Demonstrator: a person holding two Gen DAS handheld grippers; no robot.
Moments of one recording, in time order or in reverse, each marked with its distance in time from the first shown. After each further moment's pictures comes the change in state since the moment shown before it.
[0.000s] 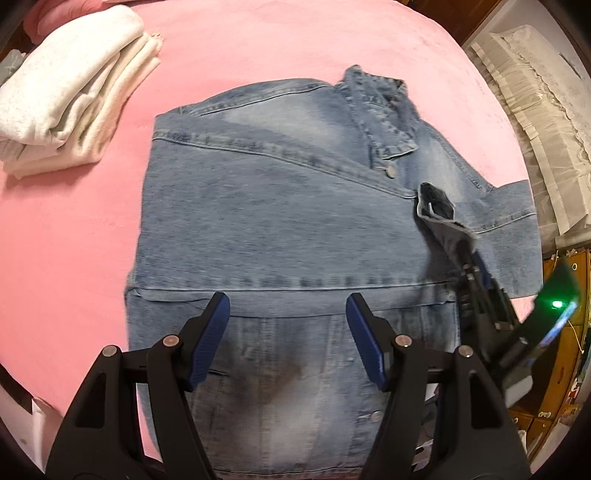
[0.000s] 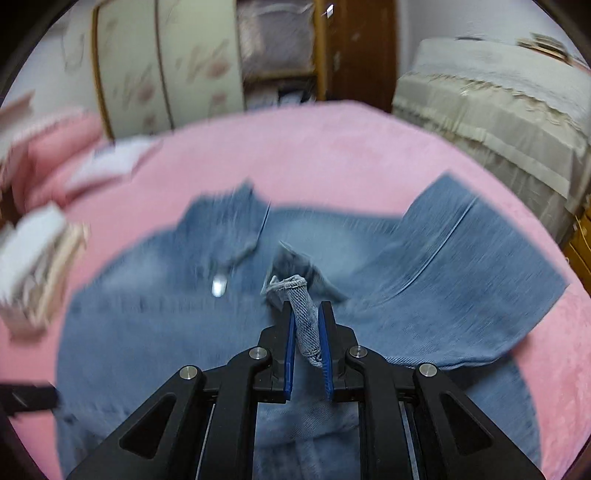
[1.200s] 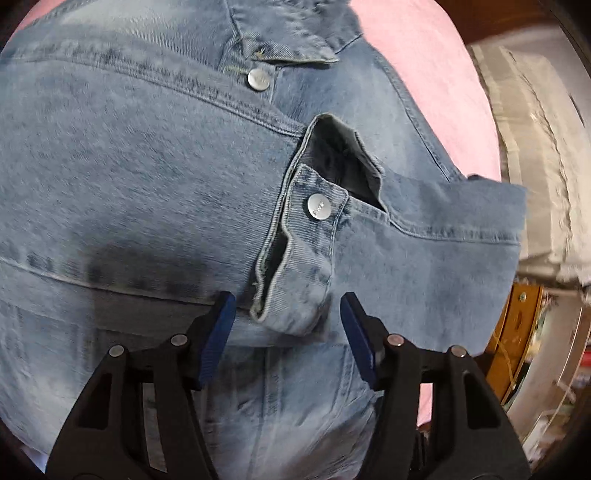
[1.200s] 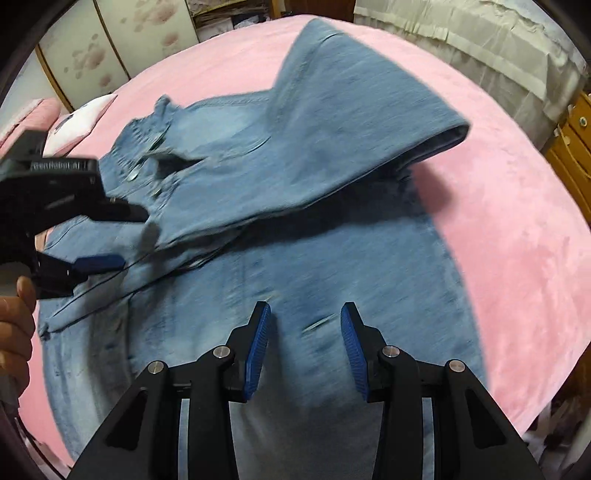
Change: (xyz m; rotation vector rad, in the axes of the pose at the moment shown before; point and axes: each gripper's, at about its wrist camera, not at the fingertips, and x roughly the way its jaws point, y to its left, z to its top) left arm 0.142 -0.169 0.003 -0.202 0.179 -0.243; right arm 0.013 -0.203 -0.062 0.163 0.292 -0.037
